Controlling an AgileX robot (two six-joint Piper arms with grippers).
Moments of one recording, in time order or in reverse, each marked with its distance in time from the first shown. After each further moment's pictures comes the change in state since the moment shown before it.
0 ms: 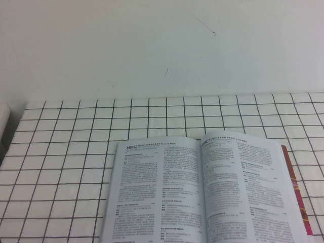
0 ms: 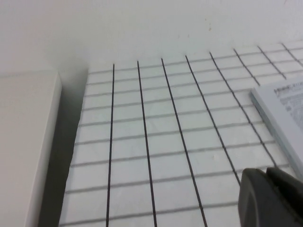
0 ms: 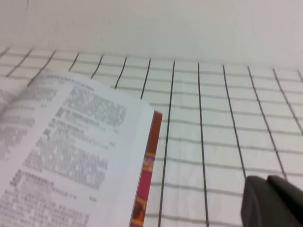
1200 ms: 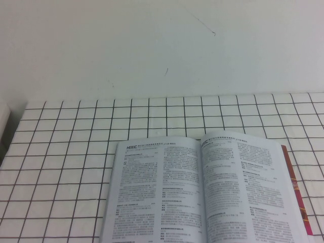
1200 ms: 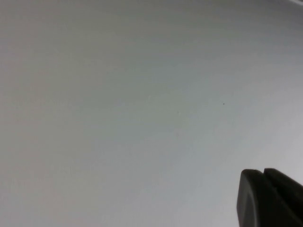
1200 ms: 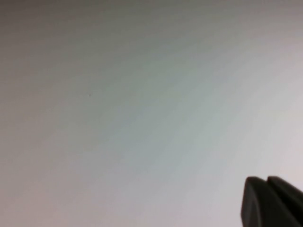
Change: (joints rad) right arm 0.000 0.052 -0.525 -0.199 -0.701 0.291; left arm 0.000 0.009 -0.498 0.046 -0.676 -0.429
